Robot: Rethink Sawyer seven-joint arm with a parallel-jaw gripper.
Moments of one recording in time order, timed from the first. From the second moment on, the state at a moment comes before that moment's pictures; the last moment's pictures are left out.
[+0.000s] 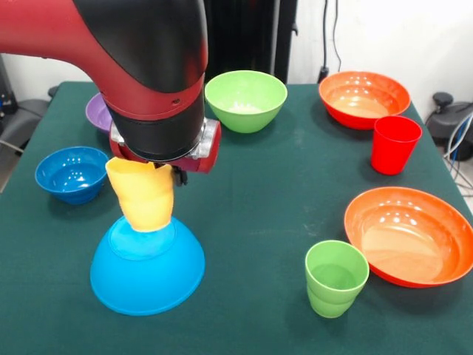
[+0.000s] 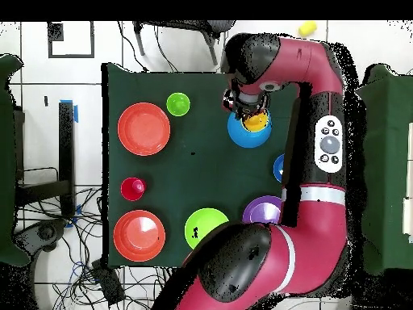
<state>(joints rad) -0.47 -0.27 0.51 0.66 -0.56 1.63 1.82</state>
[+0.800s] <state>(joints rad) -0.46 -0.22 0.50 0.64 -0.63 1.63 1.82</state>
